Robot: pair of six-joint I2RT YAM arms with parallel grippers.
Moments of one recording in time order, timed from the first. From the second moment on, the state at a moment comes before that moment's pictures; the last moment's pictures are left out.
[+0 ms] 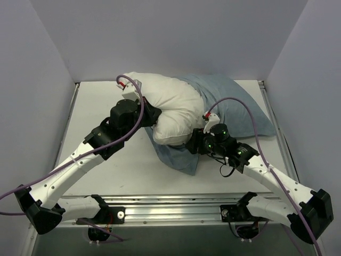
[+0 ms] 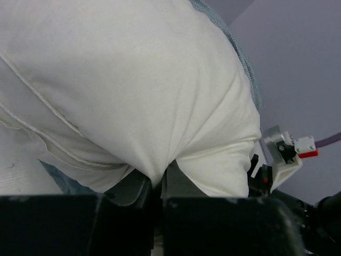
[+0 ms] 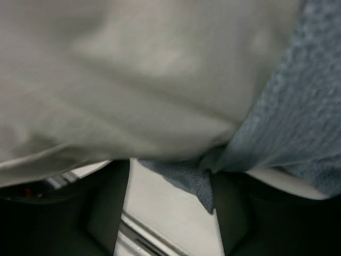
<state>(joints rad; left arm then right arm) -0.78 1.20 1.28 -0.33 -0.28 -0.66 0.65 1.01 0.75 -0.30 -0.06 0.50</state>
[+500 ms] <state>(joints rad) -0.73 1.04 1.22 -0.47 -0.25 -0.67 0.30 1.05 0.69 -0.33 0.06 0.56</state>
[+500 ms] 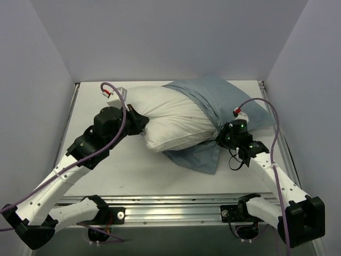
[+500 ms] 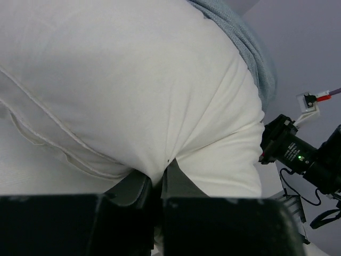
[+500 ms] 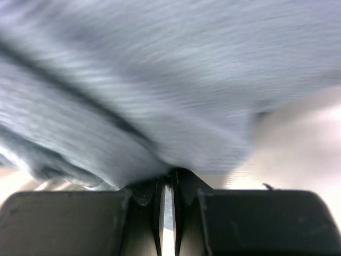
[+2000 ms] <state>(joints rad) -0.64 1.21 1.03 -0.37 0.10 -0.12 0.57 1.19 1.08 -0.32 -0.12 0.30</state>
